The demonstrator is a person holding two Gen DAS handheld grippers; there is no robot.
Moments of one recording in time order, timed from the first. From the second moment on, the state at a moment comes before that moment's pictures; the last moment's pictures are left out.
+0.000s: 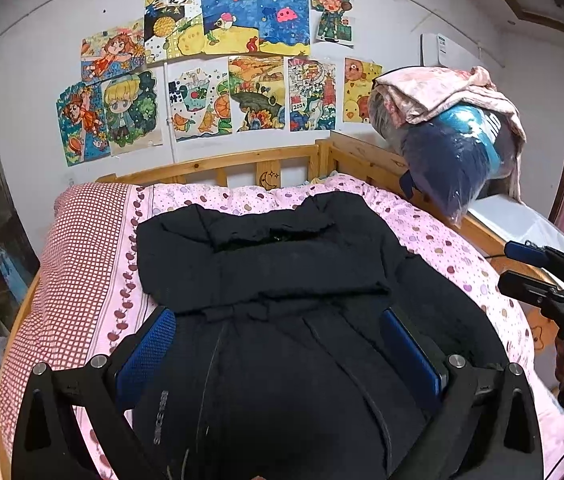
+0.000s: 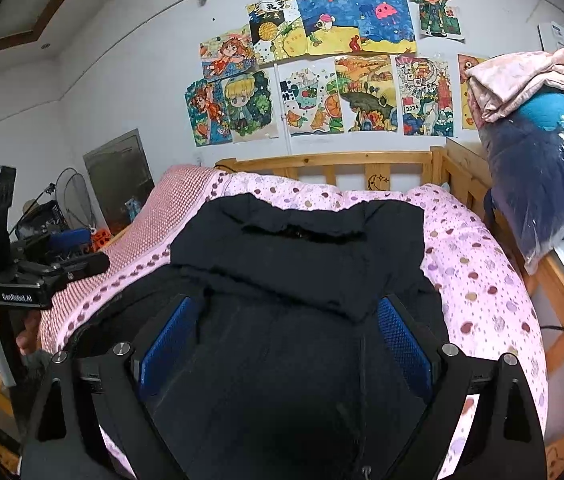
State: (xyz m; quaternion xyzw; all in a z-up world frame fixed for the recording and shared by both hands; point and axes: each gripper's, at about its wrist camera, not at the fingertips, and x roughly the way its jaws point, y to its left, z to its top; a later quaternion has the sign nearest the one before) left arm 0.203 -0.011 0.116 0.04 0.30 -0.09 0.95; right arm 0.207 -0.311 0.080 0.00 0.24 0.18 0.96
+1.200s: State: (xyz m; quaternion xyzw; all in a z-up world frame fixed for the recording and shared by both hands) left arm 0.087 0.009 0.000 0.10 0.36 -0.14 0.92; right arm 0.109 -0.340 -0.046 -0.08 0.34 0.13 0.93
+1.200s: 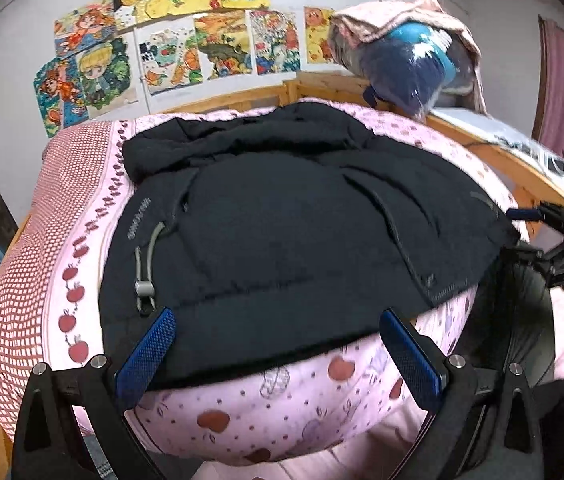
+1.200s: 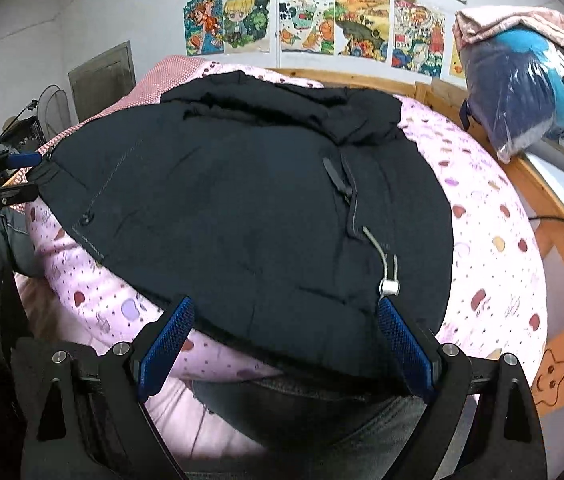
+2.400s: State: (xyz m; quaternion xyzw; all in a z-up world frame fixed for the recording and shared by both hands) left arm 0.082 -0.011 -0.051 0.19 0.35 -0.07 0.92; right arm 0.107 -0.333 -0.032 -0.08 0.28 0.09 0.95
